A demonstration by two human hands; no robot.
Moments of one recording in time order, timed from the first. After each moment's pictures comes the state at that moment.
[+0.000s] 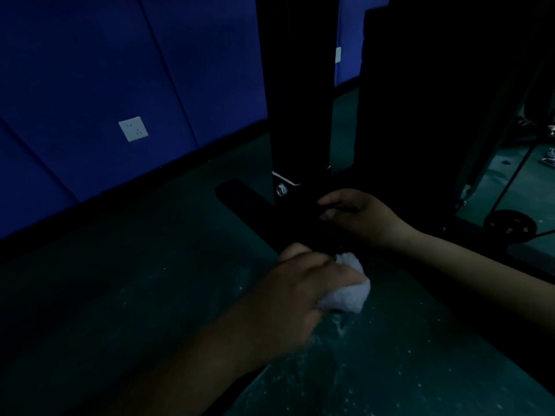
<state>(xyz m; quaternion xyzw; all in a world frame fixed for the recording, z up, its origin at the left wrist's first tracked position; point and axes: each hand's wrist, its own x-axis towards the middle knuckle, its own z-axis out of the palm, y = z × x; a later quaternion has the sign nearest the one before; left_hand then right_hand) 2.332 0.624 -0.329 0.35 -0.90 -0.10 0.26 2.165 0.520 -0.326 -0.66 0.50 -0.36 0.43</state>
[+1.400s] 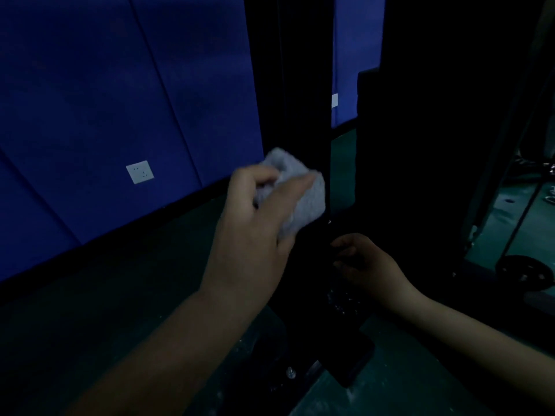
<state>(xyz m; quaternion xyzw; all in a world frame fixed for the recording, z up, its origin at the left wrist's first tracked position) 2.337 0.556 -0.244 0.44 -0.78 0.12 0.43 2.158 0.510 -0.333 -0.65 0.50 -0.41 0.40</state>
